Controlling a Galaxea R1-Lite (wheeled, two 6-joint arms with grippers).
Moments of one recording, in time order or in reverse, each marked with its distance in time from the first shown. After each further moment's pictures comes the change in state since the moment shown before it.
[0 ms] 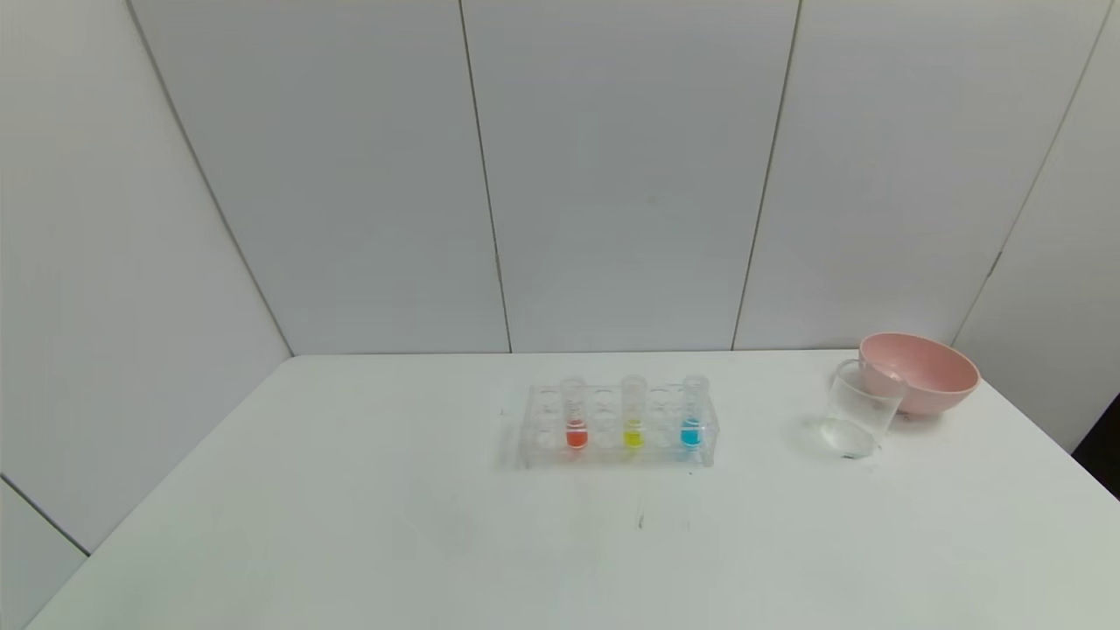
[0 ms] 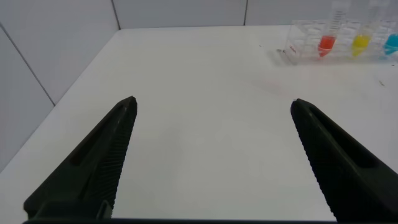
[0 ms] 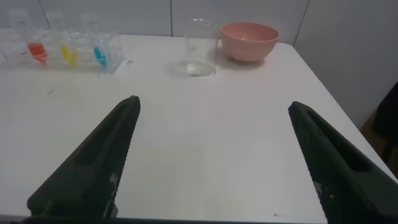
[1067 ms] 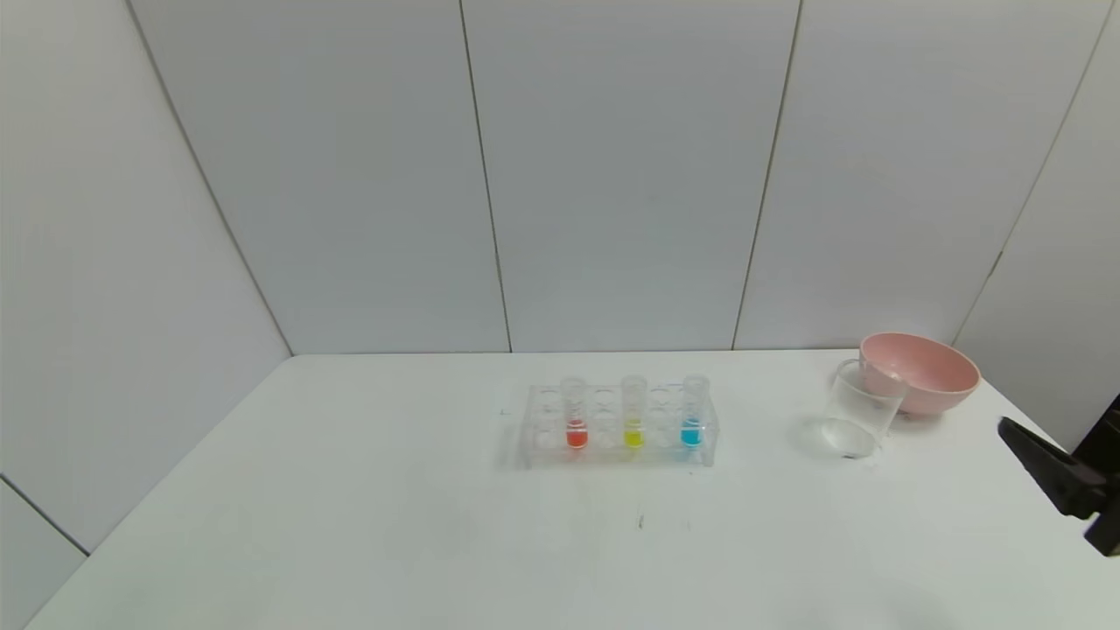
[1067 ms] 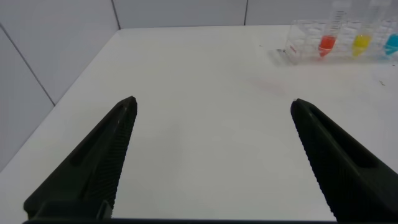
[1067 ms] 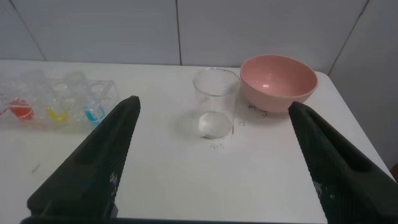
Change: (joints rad) left arm 0.000 0.000 0.000 0.000 0.000 0.000; right arm 0.051 1.165 -0.097 -0.995 -0.010 0.035
